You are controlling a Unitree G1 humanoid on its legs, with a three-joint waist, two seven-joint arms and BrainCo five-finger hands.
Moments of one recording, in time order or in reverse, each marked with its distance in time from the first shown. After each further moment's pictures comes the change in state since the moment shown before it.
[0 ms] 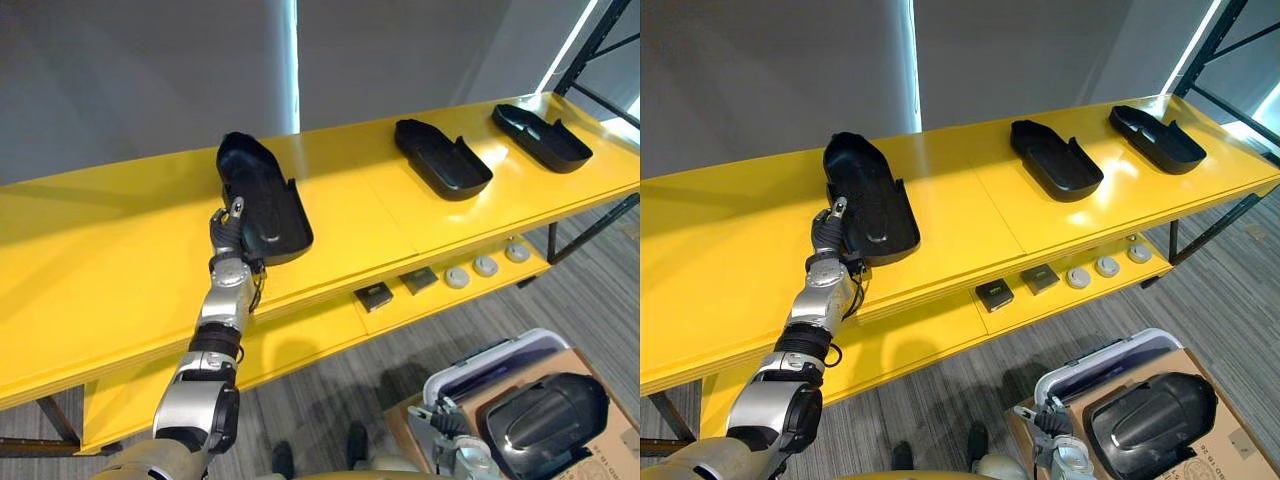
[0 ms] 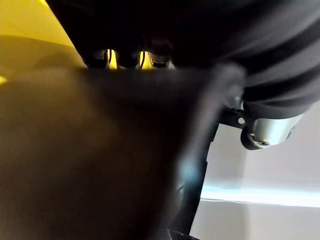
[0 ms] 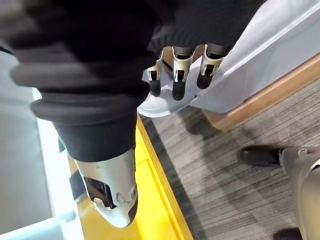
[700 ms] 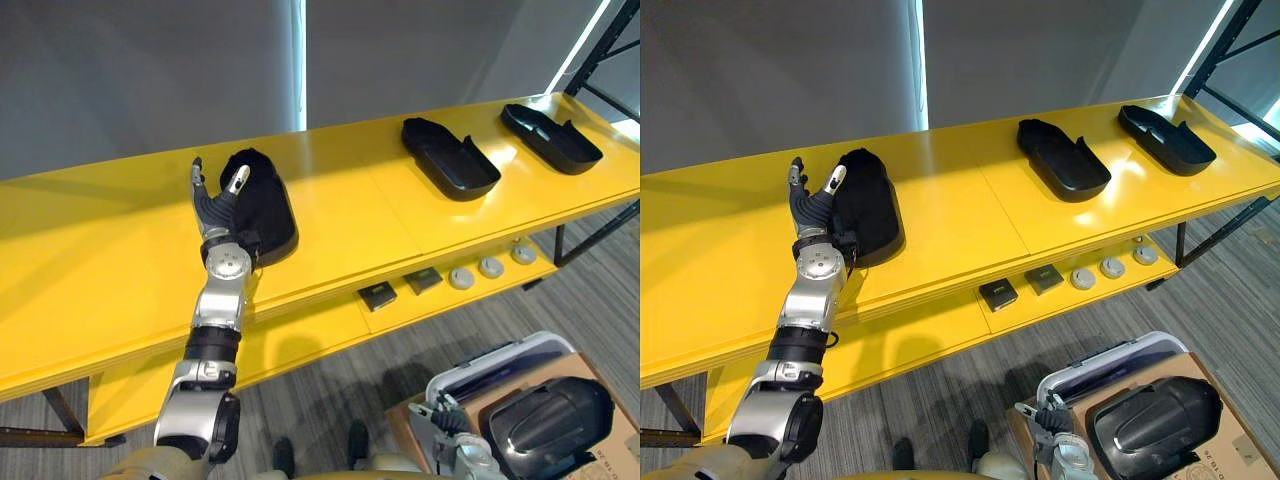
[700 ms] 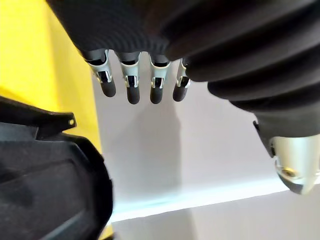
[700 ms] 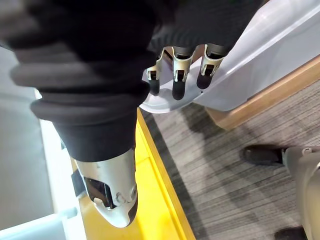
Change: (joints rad) left arm 0.213 -0.074 -0.126 -0.594 0.397 0.006 0.088; right arm 0.024 0.001 -0.009 0.000 0.002 -0.016 -0.001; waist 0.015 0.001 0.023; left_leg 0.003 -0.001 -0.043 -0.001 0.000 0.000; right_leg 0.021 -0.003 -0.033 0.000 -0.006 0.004
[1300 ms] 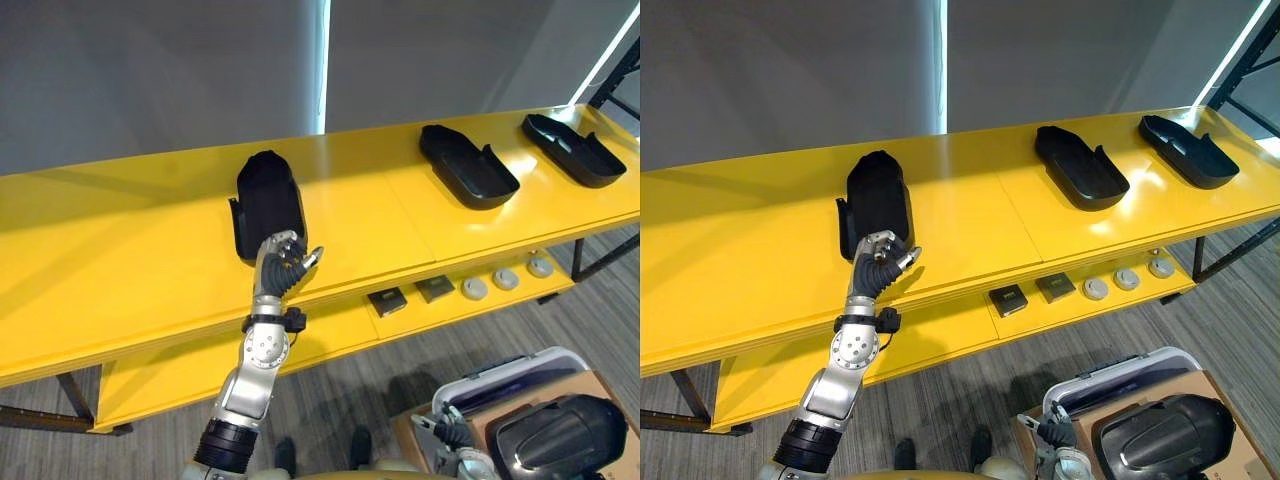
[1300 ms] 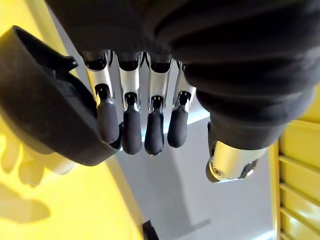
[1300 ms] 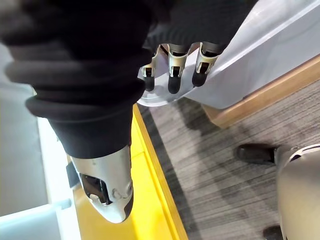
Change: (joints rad) left arm 0.332 -0.022 -0.205 -0.038 0.121 -0.107 -0.178; right arm 0.035 0.011 0.039 0.019 0.001 -0.021 0.002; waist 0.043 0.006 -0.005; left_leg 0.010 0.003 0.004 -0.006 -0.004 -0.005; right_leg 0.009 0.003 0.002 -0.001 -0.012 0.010
